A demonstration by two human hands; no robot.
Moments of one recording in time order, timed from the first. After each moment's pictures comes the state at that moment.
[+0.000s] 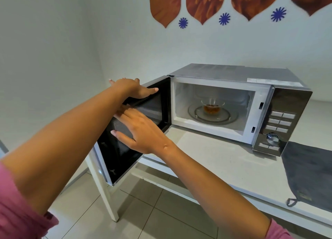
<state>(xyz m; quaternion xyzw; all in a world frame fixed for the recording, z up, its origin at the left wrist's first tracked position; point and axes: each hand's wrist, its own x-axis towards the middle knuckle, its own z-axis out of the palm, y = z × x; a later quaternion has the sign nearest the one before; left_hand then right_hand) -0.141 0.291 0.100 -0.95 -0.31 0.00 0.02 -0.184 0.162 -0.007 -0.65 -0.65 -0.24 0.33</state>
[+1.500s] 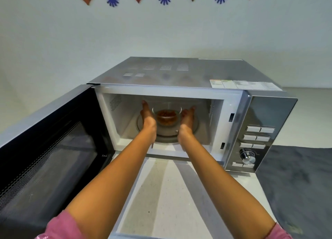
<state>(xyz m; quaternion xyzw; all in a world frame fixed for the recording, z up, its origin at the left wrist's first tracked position) 0.136 0.137 -0.060 -0.56 -0.23 -0.09 -0.79 0.160 0.038 -0.089 -0.52 0.15 -0.02 0.84</state>
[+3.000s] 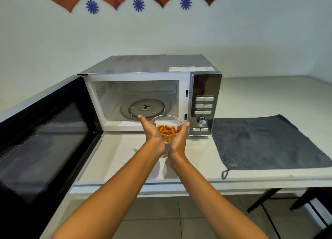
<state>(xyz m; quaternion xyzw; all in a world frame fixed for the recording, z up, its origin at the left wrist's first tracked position) -0.057 0.024 -0.055 -0.42 -0.25 -0.01 -0.87 -0.048 -0.023 -0.121 -0.49 0.18 -0.06 0.85</state>
